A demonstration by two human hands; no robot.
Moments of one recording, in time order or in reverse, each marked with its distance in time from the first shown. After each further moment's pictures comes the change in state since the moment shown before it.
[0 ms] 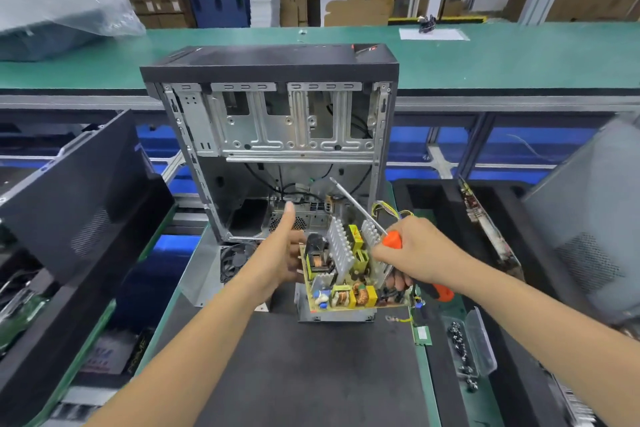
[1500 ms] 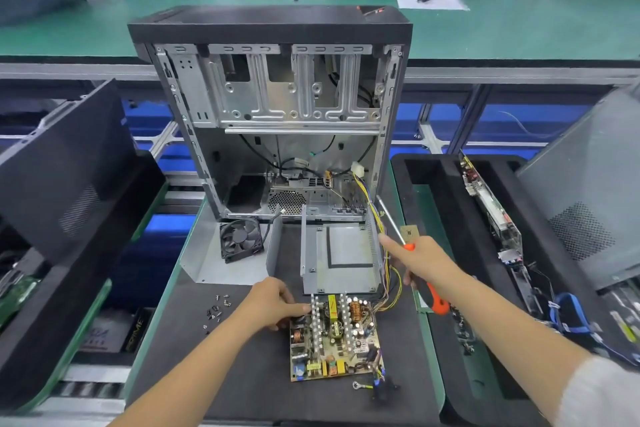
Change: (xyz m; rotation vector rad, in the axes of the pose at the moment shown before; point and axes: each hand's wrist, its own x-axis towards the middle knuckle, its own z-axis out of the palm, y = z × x) left_hand 0.014 -0.119 -0.043 0.815 -0.032 -0.064; right_hand 0.011 0.073 0.061 0.243 0.160 0.460
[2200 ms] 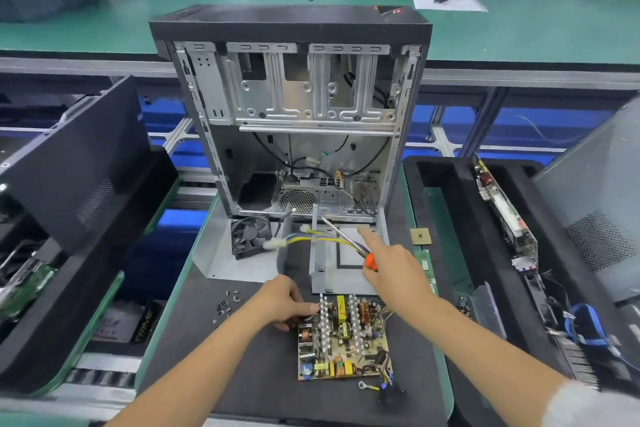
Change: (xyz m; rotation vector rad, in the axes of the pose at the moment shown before) left_hand -0.001 0.006 -0.004 -0.036 -0.086 -0.035; right_hand -0.022 -0.022 0.052 -0.654 0.139 -0.548
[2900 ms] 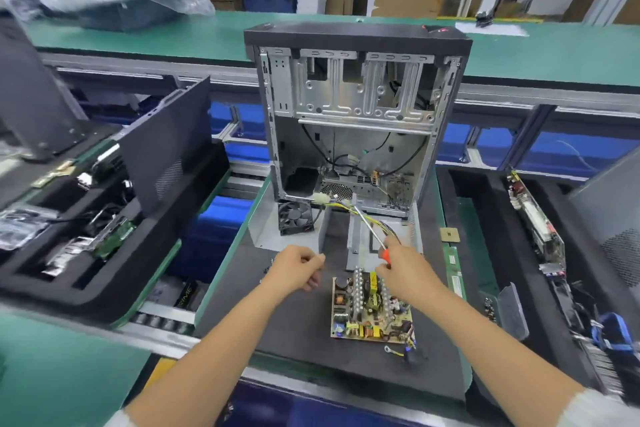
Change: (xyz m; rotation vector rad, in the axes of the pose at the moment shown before) left_hand -0.062 -0.020 -0.008 -0.329 0.316 0.189; right_hand -0.040 -0.048 -0.006 0.101 -0.182 0.076
